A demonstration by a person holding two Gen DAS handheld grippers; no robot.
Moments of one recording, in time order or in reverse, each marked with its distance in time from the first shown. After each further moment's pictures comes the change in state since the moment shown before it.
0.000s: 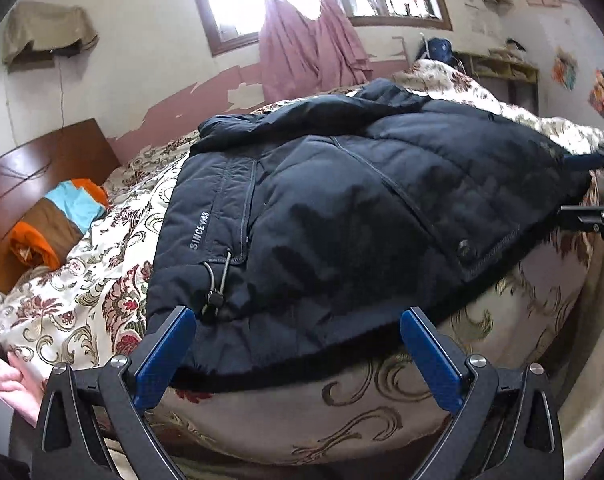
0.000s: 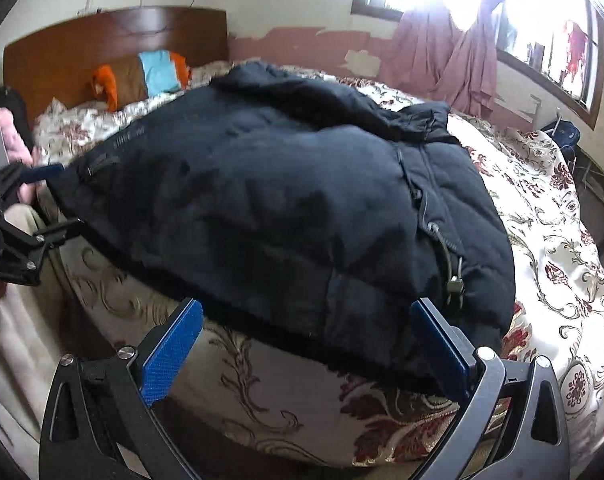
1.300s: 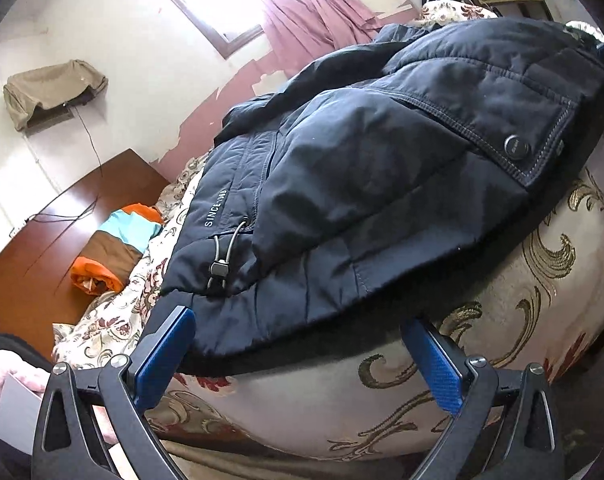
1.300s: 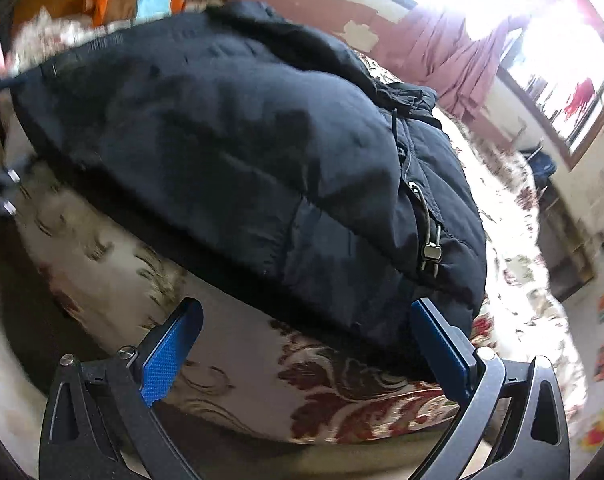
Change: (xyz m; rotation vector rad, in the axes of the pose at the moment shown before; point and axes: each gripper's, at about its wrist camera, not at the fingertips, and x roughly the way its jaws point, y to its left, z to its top) left arm 0.032 -0.031 -0.018 0.192 0.064 0.288; right arm 0.024 0.011 -0.015 -0.209 0.157 -0.242
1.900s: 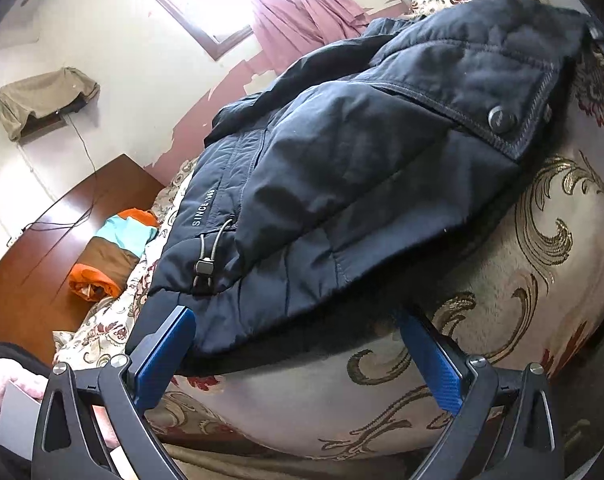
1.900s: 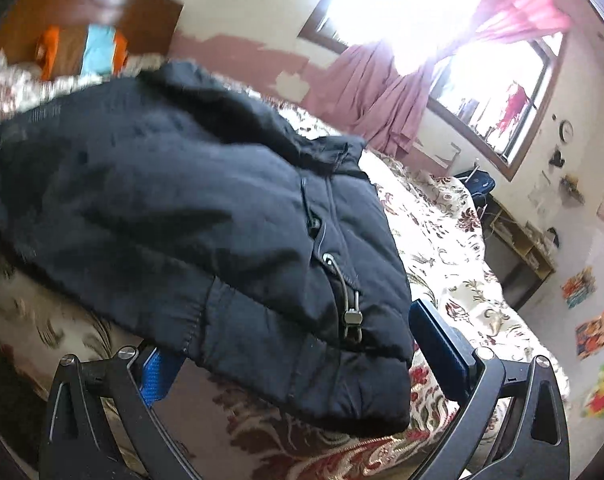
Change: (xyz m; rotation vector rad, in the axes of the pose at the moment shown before) left arm 0.002 -0.012 -0.004 0.051 0.006 0.001; right arm -0.023 -0.024 0.021 0.163 -0.228 -0.170
